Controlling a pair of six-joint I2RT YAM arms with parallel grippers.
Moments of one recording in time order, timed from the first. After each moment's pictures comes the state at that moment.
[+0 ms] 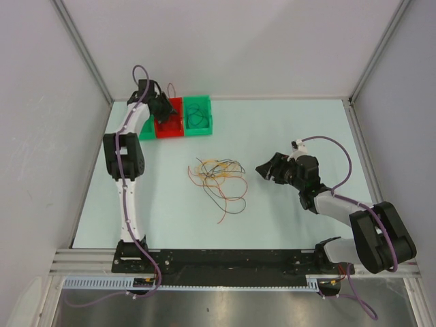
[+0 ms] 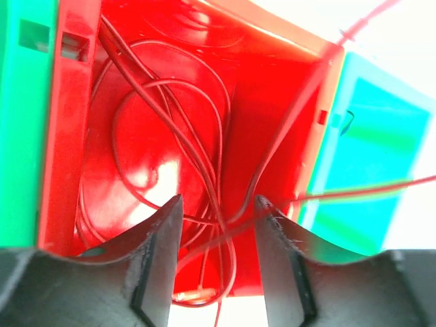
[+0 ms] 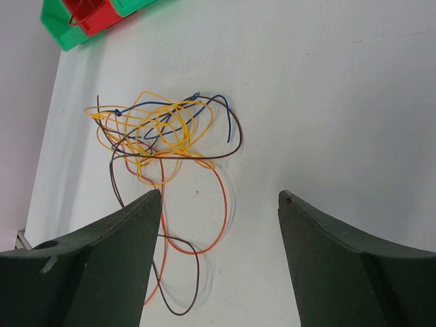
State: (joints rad) left arm 0.00 2.44 2.16 -0.58 0.24 -0.58; right arm 0.34 1.31 0.44 0.51 -0.27 0.66
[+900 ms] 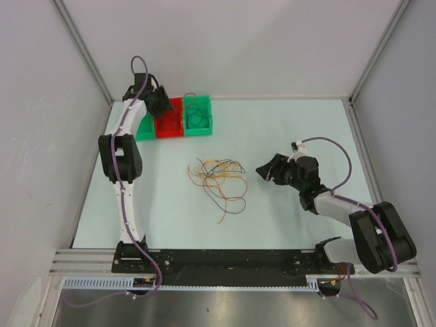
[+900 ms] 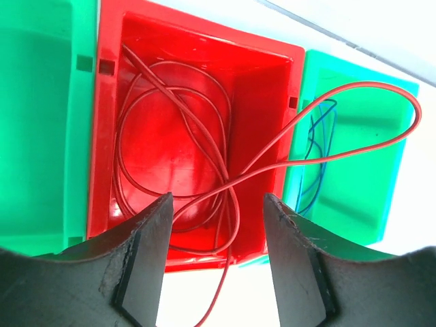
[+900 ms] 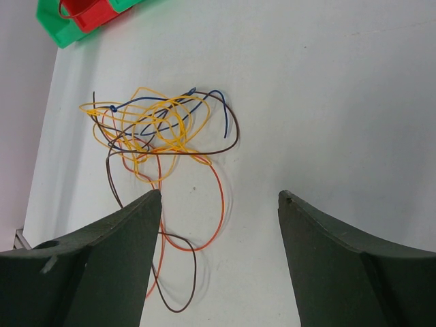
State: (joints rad) left arm 0.00 2.34 2.16 -0.62 0.17 -0.46; right arm 0.34 1.31 0.43 0.51 -0.27 0.66
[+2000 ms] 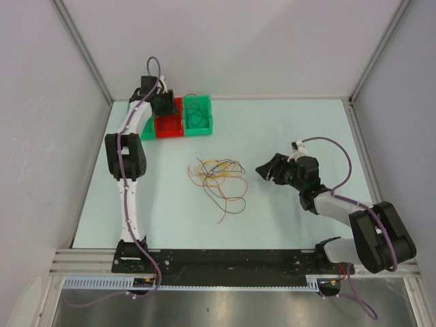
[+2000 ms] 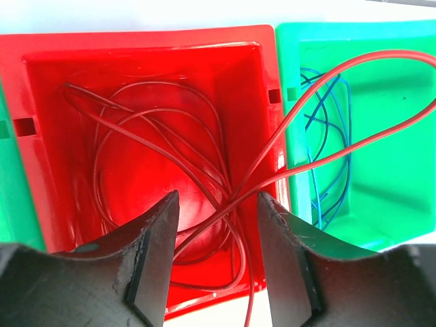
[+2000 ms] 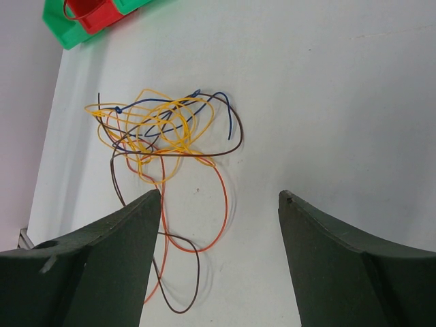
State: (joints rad) left arm -0.03 2.43 2.21 -0.58 0.24 -0.19; right arm 0.34 1.31 0.43 0.52 -0.28 0.67
